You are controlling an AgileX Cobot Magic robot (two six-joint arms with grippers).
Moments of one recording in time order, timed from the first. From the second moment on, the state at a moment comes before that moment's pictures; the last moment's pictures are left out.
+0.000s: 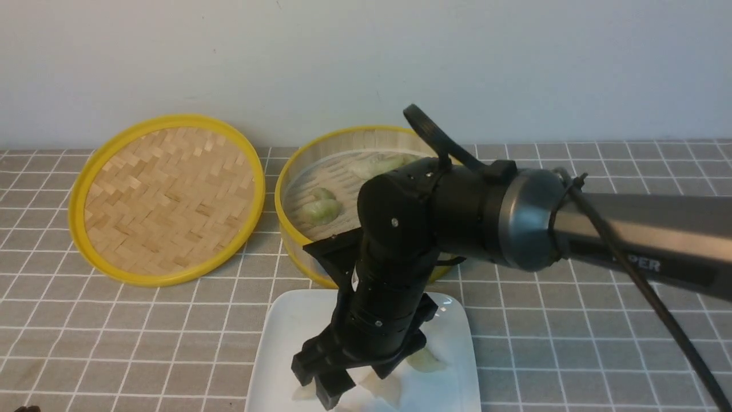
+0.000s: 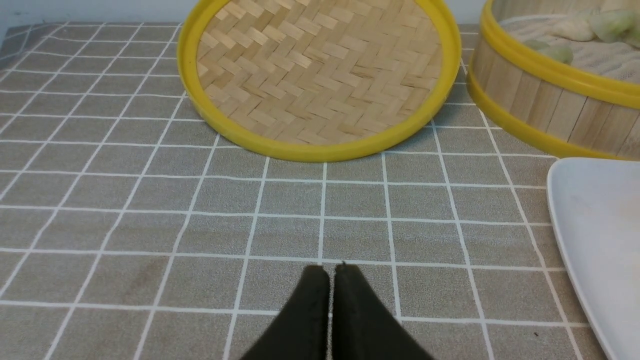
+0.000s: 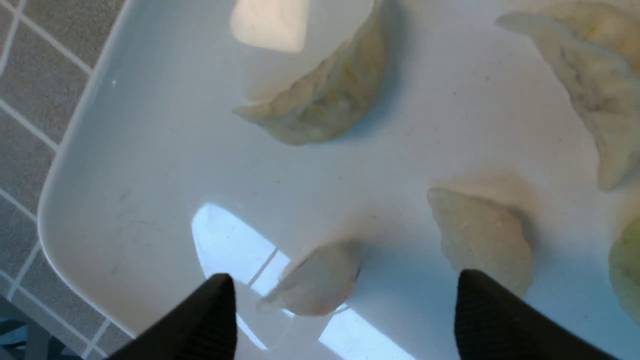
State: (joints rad) right arm 0.82 2.00 -1.52 0.26 1.10 0.15; left arm 0.03 -0.01 0.03 -0.13 0.38 0.06
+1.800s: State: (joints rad) right arm 0.82 0.42 -0.94 -0.31 0.72 0.47; left arm 0.03 -0.01 0.03 -0.13 0.38 0.06
